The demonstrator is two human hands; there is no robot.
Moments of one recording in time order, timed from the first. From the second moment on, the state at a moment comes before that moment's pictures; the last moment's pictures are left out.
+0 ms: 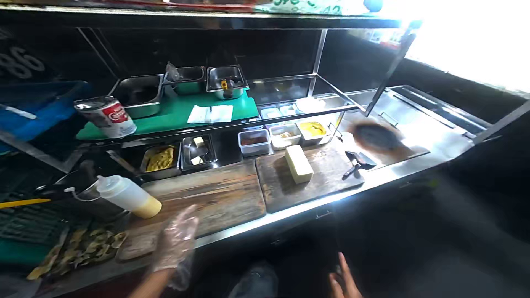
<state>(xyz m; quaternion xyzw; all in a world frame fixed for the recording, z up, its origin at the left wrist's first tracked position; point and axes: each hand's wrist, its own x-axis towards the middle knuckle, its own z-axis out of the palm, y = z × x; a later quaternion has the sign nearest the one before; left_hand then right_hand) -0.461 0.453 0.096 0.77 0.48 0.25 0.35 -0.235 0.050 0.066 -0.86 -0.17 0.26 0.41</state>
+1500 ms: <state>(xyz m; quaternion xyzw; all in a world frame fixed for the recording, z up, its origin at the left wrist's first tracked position) 0.027 0.435 -0.030 0.68 0.54 0.13 0.48 0.019 0.308 0.119 -0.90 -0.30 0.32 0.00</state>
